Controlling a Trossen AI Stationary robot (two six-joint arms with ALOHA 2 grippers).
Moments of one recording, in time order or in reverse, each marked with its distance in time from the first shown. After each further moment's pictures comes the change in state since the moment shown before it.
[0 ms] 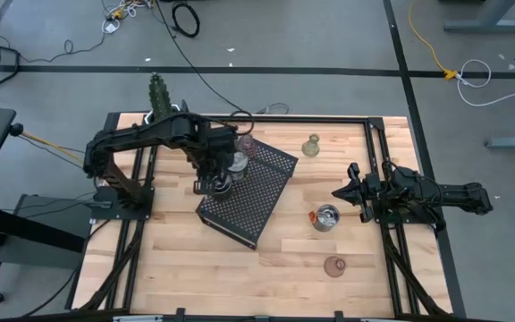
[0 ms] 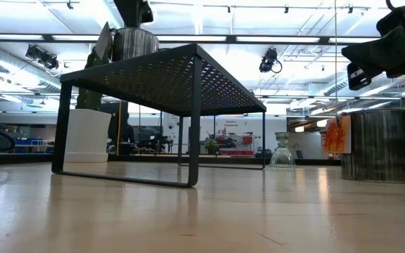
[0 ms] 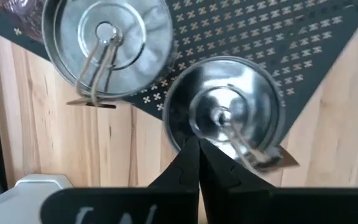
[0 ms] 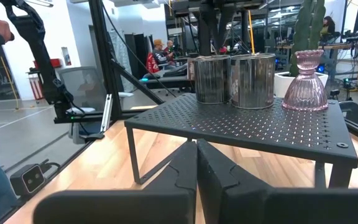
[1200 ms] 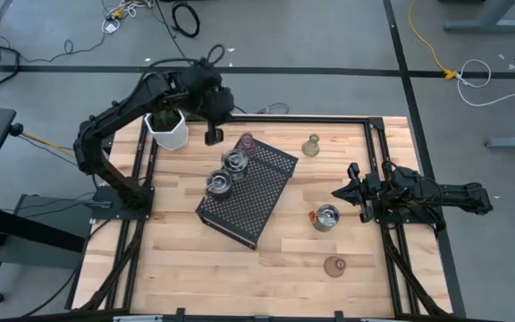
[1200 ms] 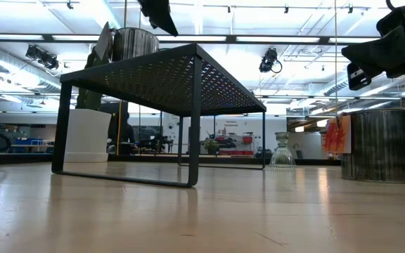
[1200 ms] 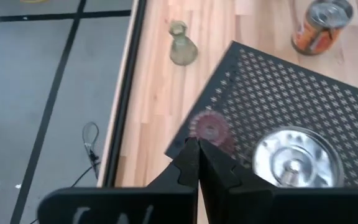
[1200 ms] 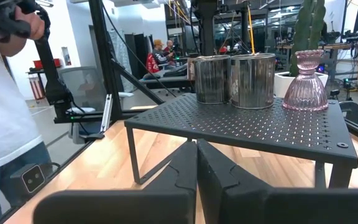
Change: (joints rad) left arm 0.386 -0.073 0.001 0.456 0.116 0.335; right arm 0.000 0.000 0.000 0.000 0.000 0.000
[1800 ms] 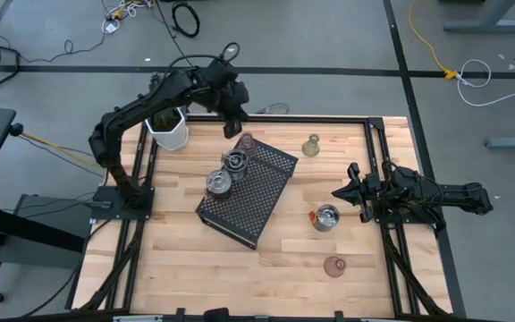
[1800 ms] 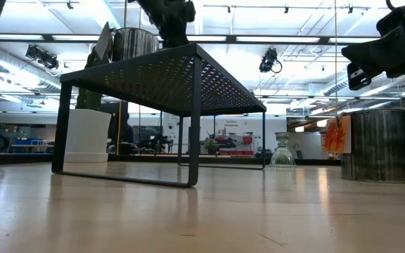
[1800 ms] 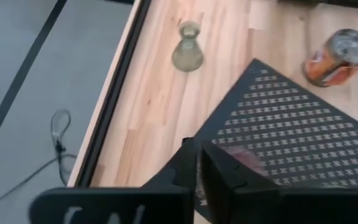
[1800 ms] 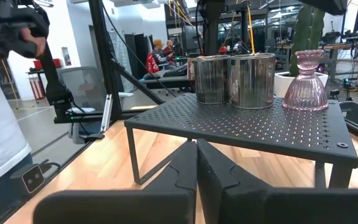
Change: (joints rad) left arm 0.059 0.149 0.000 0.120 0.092 -0.139; right arm 0.000 0.000 0.000 0.000 0.000 0.000
